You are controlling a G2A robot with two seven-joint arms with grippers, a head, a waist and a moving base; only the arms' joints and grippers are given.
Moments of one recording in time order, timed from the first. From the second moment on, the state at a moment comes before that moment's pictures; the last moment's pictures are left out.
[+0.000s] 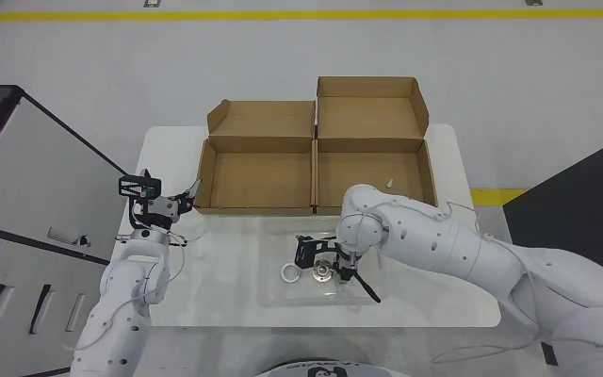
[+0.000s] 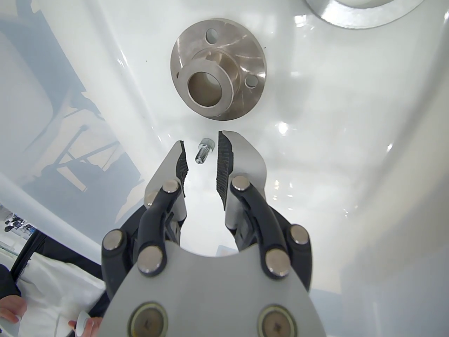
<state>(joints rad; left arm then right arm) 1.73 -1.15 -1.60 -1.80 1.33 0.00 0.00 -0.57 -1.13 0.17 -1.51 -0.40 -0.33 1.50</state>
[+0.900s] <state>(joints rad) 1.73 -1.15 -1.60 -1.80 1.33 0.00 0.00 -0.56 -1.14 0.17 -1.50 -0.39 -0.31 1.52</state>
